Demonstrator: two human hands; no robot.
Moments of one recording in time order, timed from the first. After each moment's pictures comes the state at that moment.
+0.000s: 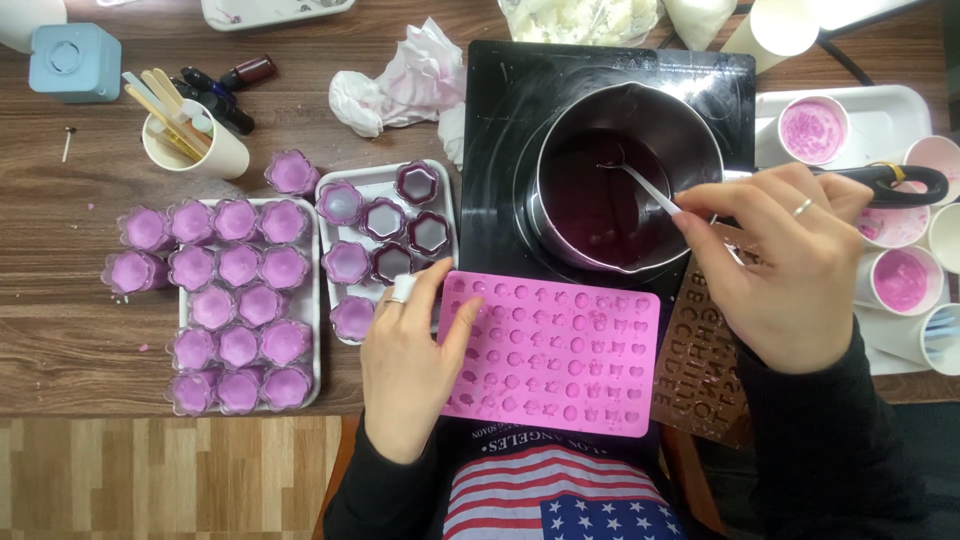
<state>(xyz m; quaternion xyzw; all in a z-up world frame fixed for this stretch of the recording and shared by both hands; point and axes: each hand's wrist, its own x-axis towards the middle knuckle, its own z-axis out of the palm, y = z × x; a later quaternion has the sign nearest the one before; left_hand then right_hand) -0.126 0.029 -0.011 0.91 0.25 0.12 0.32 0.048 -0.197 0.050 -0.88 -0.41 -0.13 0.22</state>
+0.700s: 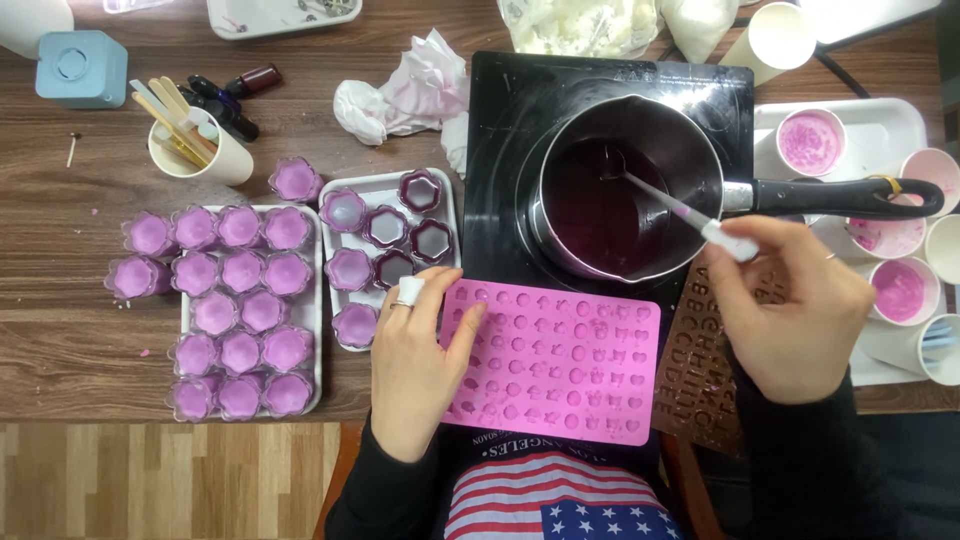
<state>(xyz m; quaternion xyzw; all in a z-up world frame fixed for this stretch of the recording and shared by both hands) -0.125 0.030 -0.019 0.90 0.20 0.15 0.36 0.035 -0.224 0.017 -0.90 -0.29 -0.08 0.32</state>
